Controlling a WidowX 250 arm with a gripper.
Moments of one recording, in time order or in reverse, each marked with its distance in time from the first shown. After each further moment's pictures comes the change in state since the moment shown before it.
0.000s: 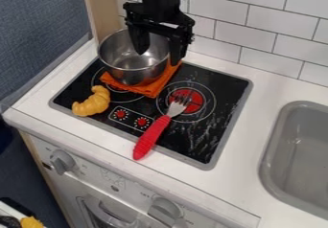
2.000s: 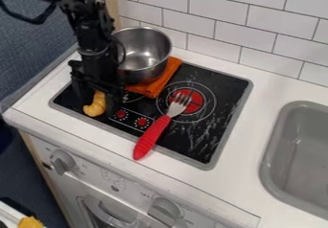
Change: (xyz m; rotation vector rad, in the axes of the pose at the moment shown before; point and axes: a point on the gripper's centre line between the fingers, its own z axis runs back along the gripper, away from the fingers) arm -0.067 0.074 -0.079 0.067 0.101 -0.033
